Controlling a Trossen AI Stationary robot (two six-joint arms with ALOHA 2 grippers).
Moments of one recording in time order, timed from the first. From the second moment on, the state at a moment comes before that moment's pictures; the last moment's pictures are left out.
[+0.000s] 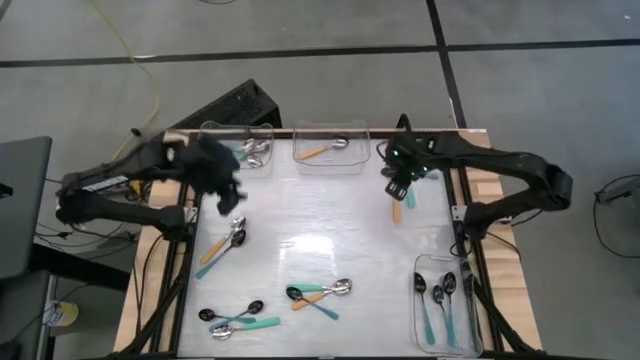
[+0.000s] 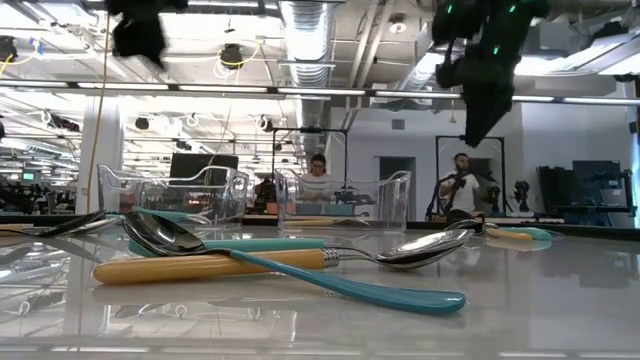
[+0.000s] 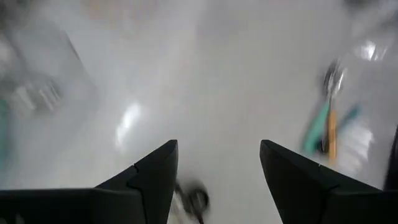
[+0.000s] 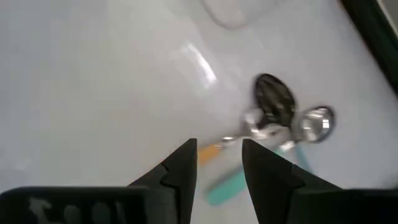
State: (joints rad) left arm 0.22 0.98 1.13 -1.17 0.02 -0.37; right arm -0.39 1.27 1.08 -1.00 0.10 0.18
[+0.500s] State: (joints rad) left arm -0.34 1.00 0.71 -0.98 0.01 -0.97; right arm -0.04 1.22 1.07 -0.93 0.12 0.37
